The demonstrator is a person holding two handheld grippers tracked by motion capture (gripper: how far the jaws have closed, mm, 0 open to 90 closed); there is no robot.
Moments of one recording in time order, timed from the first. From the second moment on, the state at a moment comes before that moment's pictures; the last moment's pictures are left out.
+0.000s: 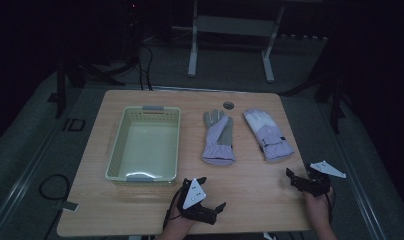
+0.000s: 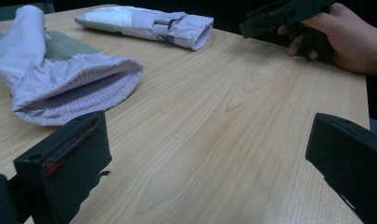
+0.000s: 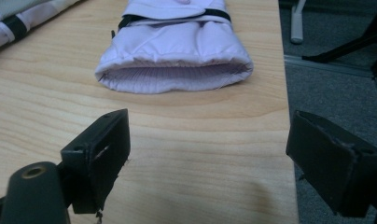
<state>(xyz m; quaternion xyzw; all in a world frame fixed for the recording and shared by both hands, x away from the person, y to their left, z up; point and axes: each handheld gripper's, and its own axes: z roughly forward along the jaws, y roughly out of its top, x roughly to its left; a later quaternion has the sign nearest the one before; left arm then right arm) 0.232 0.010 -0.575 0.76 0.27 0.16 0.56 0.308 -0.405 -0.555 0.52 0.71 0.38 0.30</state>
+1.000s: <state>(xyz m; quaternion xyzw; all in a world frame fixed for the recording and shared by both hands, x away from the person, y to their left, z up) 0.233 0.010 -0.575 0.76 0.28 0.16 0.56 0.316 -0.385 -0.535 0.53 0.75 0.35 0.19</state>
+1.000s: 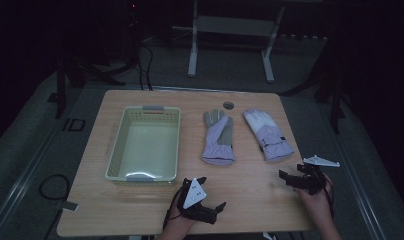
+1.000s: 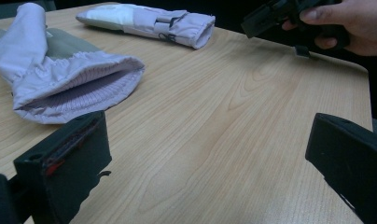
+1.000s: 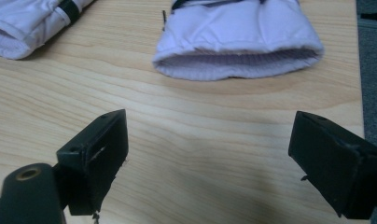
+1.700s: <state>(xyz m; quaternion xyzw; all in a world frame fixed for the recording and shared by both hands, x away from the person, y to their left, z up) 0.233 0.010 -0.575 0.76 0.28 0.16 0.56 0.350 -0.339 -0.484 0.50 0.75 0.39 0.20</state>
